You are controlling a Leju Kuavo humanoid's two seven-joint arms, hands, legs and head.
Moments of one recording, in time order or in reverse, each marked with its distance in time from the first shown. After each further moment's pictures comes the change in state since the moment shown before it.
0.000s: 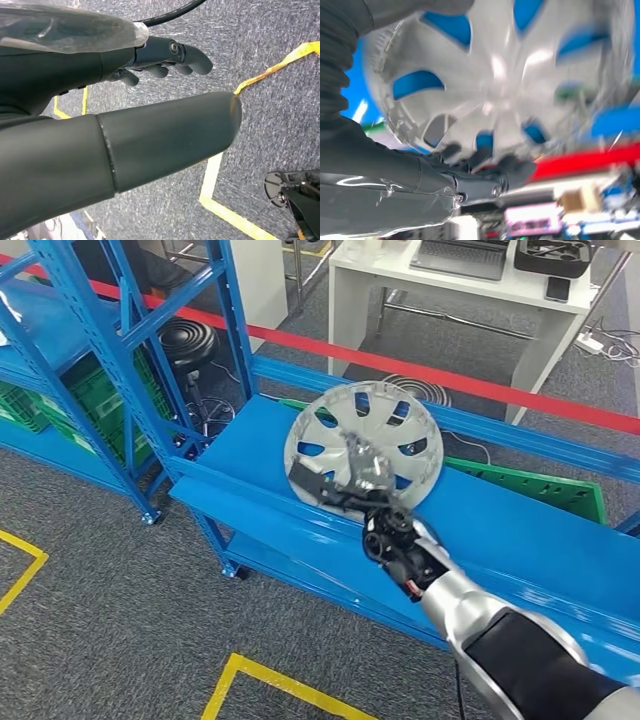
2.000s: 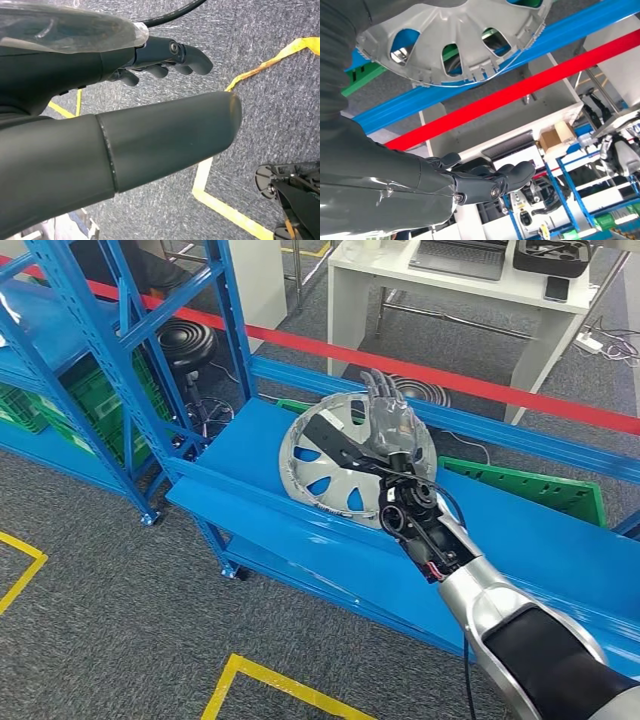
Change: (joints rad) left arm 0.009 -0.023 0.025 0.000 0.012 0.019 -0.022; right arm 0.004 -0.051 -0.064 -0.250 -0.001 -0.050 -0.054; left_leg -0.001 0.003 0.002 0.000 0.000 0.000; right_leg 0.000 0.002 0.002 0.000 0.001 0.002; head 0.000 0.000
